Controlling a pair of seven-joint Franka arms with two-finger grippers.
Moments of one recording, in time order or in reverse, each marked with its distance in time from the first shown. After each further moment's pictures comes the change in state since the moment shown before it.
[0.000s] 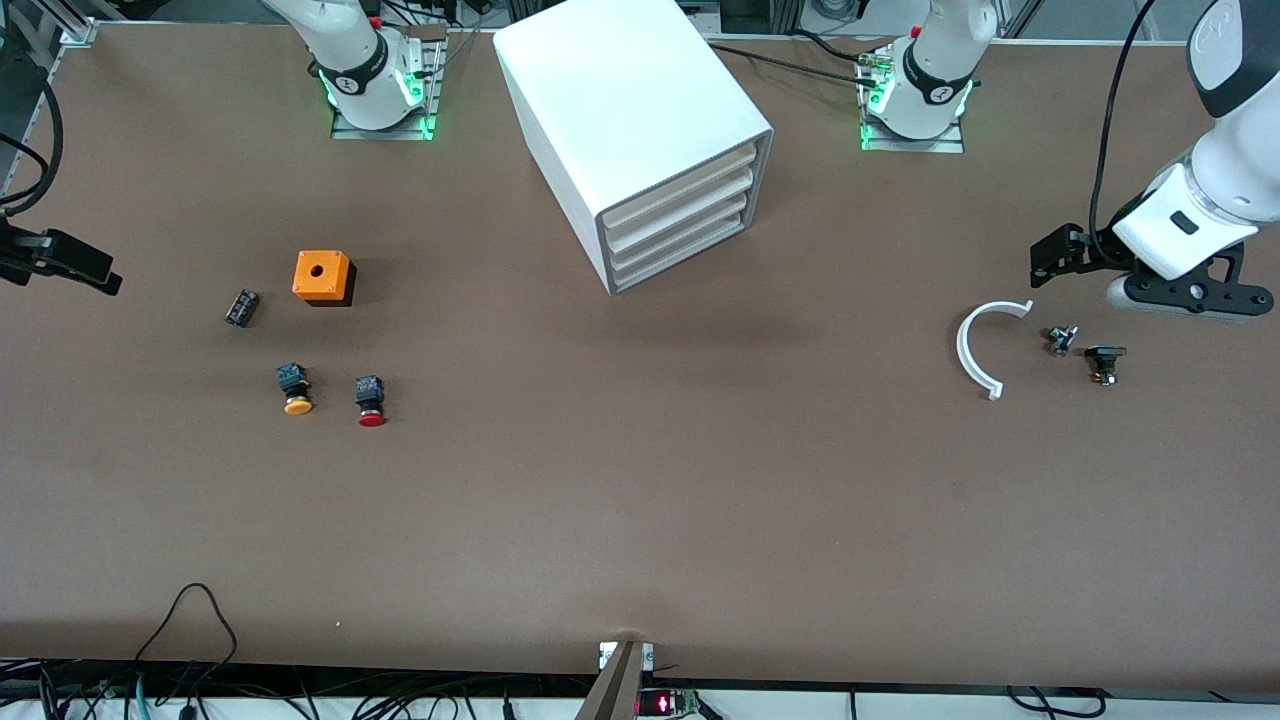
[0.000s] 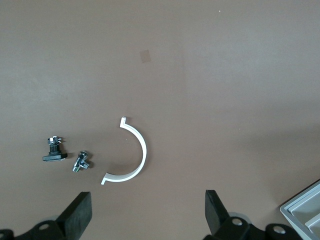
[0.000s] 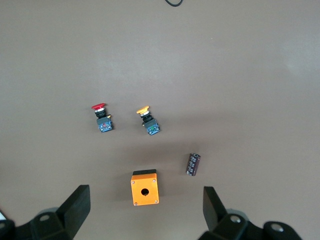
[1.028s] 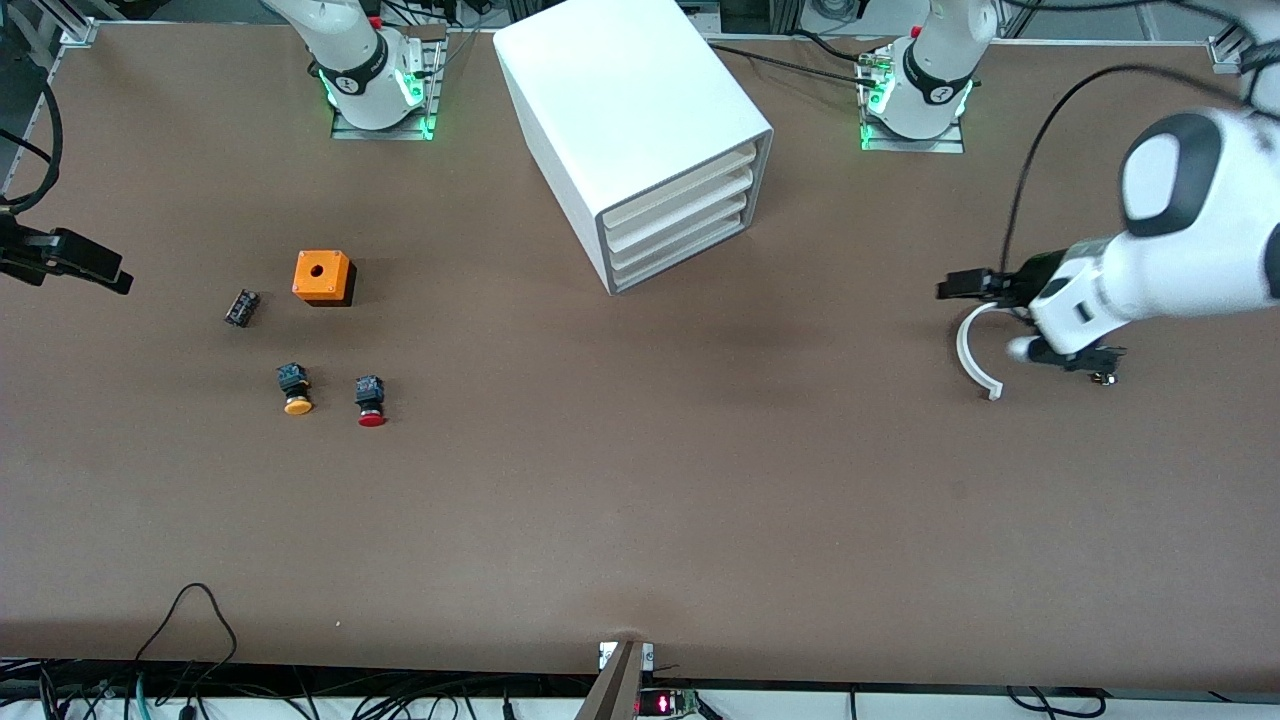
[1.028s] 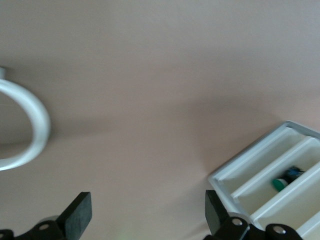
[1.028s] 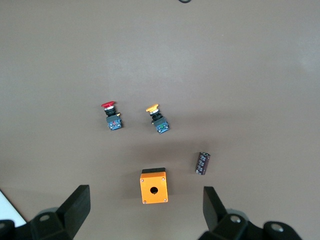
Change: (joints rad) left arm -0.007 0.231 -0.007 -0.104 -0.353 0.000 0.013; right arm 0.000 -0.002 0.000 -0.011 0.040 0.000 0.000
